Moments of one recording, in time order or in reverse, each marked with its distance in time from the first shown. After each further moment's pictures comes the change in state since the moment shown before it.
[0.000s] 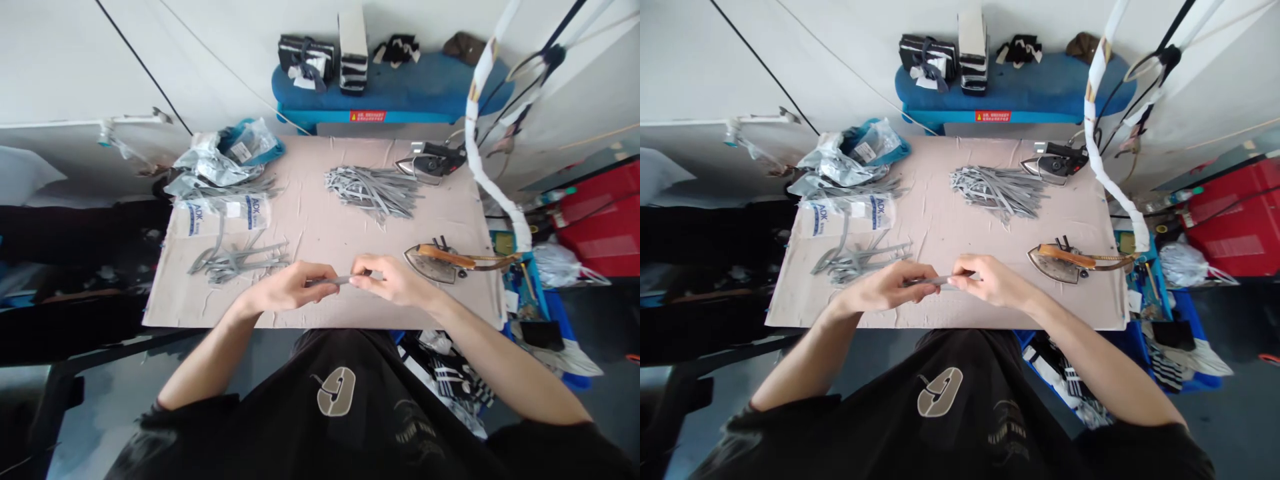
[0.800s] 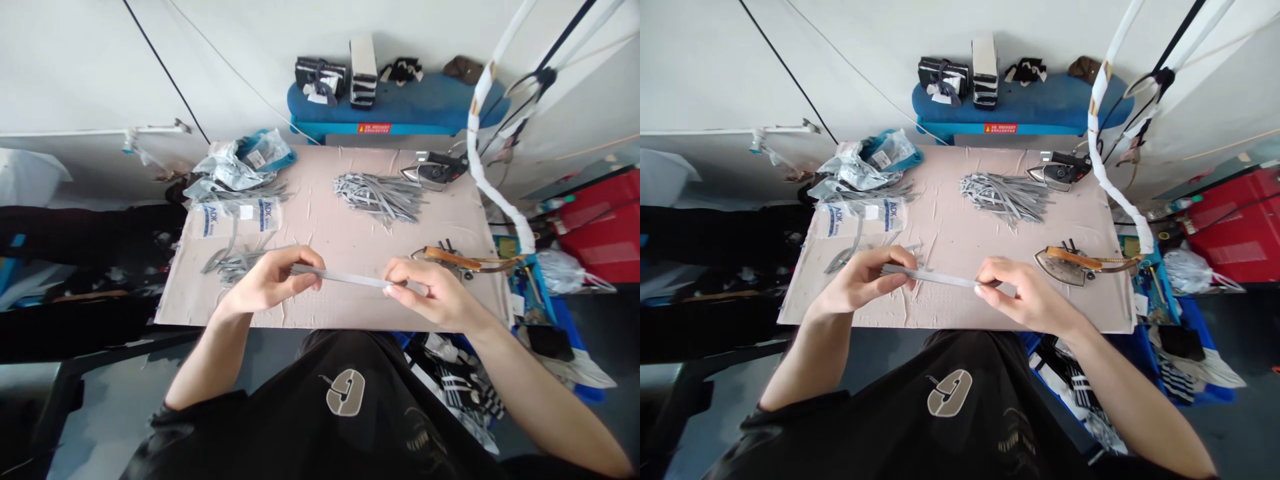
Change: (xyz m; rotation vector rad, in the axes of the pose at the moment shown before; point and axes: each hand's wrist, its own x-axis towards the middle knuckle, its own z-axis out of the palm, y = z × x) left_hand -0.056 -0.002 -0.018 -0.171 0.271 0.339; right_hand -0.044 -0.046 0.007 -0.101 0.205 -0.234
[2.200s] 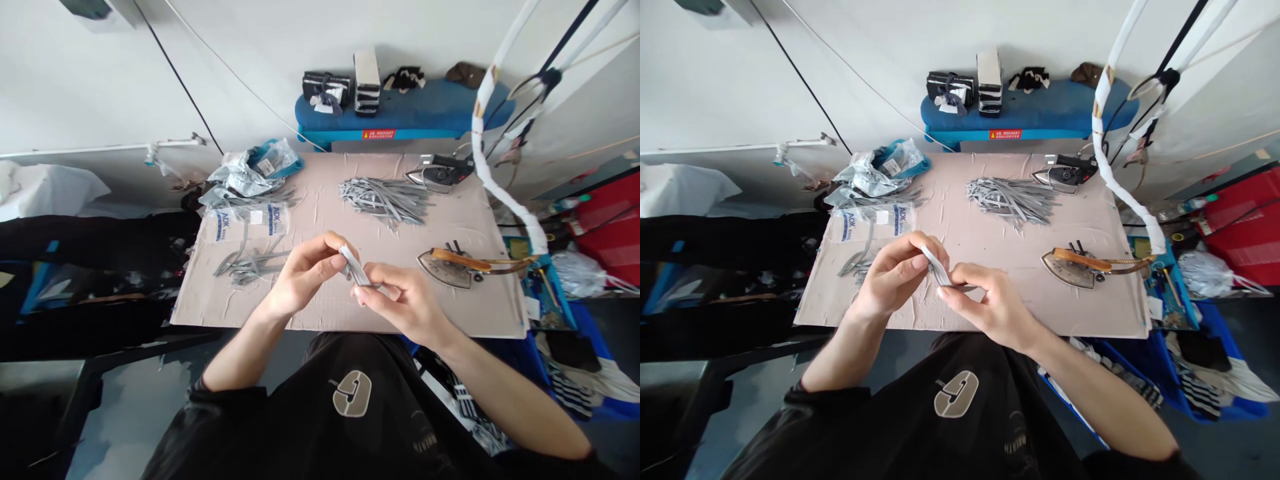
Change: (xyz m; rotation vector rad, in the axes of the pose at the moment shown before) left_hand 0.025 0.011 0.045 -0.486 0.180 0.134; right_hand 0.023 -0.028 0.053 0.280 0.175 0.107
